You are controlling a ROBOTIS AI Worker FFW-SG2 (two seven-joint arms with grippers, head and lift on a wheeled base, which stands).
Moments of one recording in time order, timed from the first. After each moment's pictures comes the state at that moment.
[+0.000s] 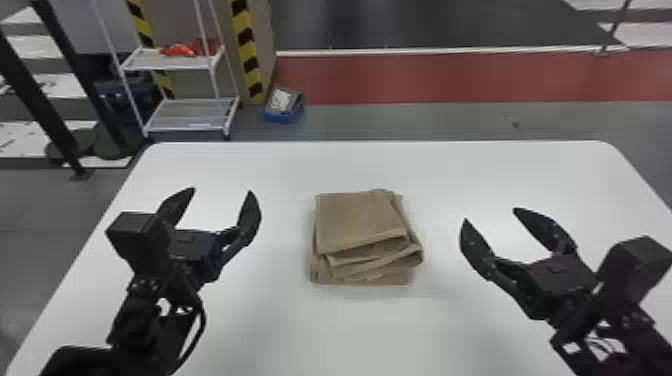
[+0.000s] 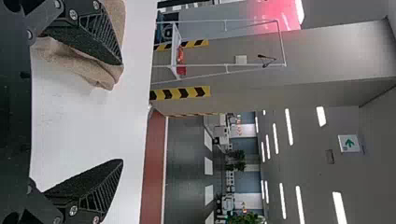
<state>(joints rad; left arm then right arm) 0.30 0.14 0.02 -1.95 0.14 0.08 -0.03 0.36 -0.06 -0.06 -1.99 -0.11 0.14 0.36</state>
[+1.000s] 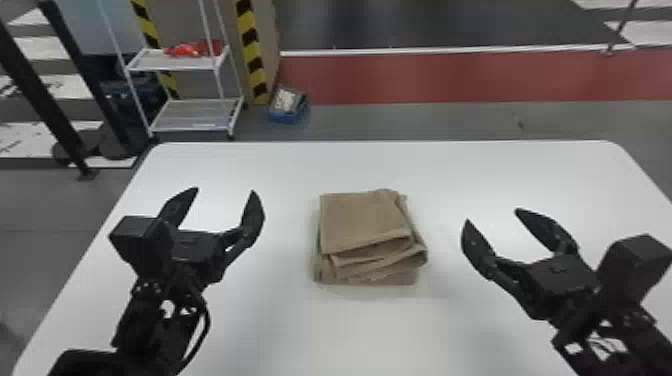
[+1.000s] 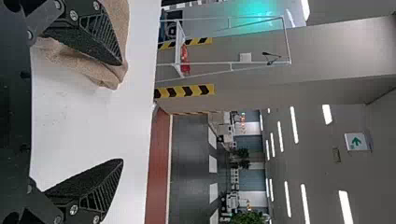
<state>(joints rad) 0.31 0.14 0.02 -1.93 0.14 0.03 -0.04 0.36 -0.06 -0.05 -2.00 -0.11 0.16 0.35</state>
